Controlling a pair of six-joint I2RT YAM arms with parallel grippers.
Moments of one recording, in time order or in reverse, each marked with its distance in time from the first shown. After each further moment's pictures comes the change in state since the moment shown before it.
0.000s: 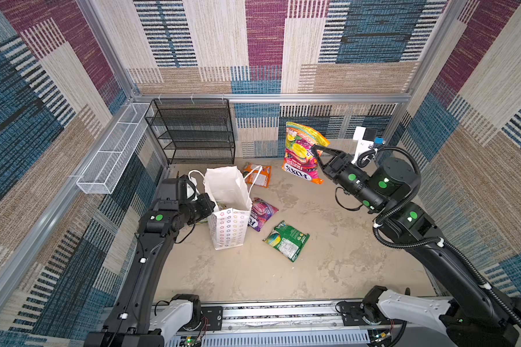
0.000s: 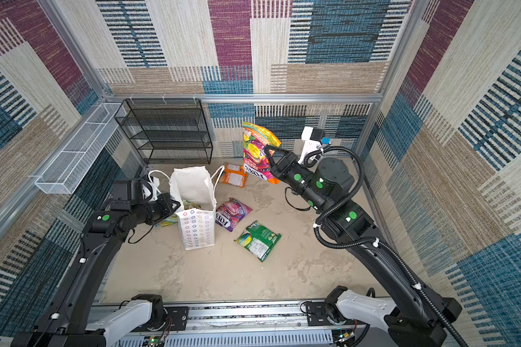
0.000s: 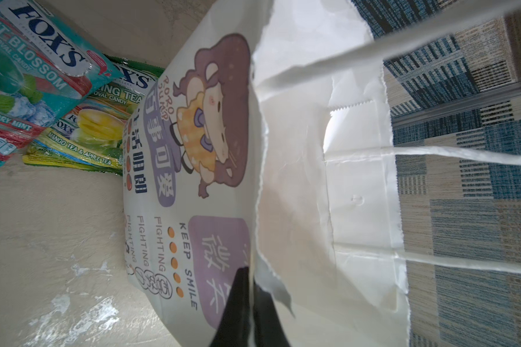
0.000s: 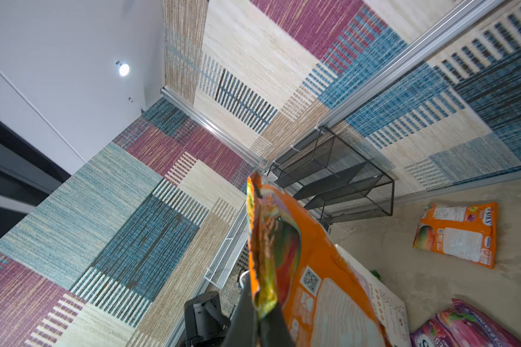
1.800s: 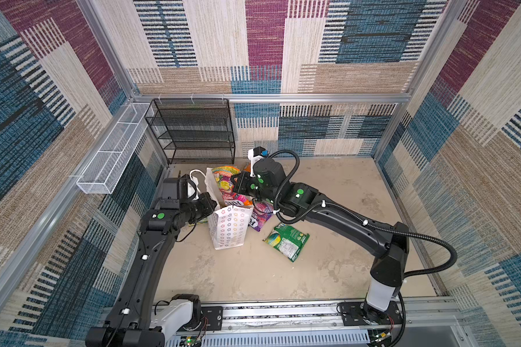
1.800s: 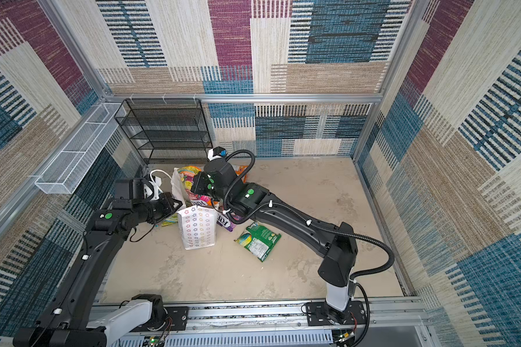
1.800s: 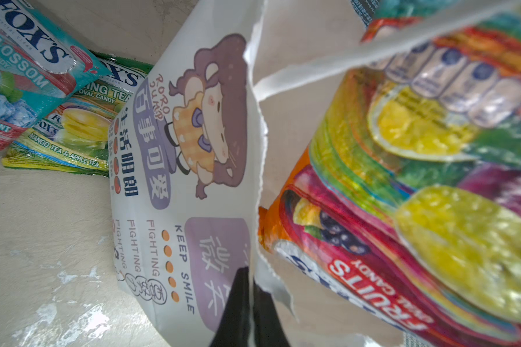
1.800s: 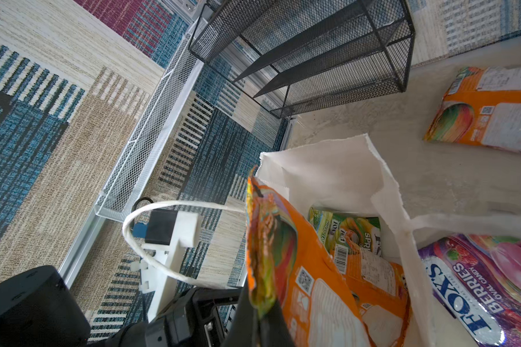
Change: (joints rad) left arm 0.004 0.015 -0.011 0.026 0.025 -0.002; right arm 0.257 0.682 0.398 -0.177 0.119 -0.034
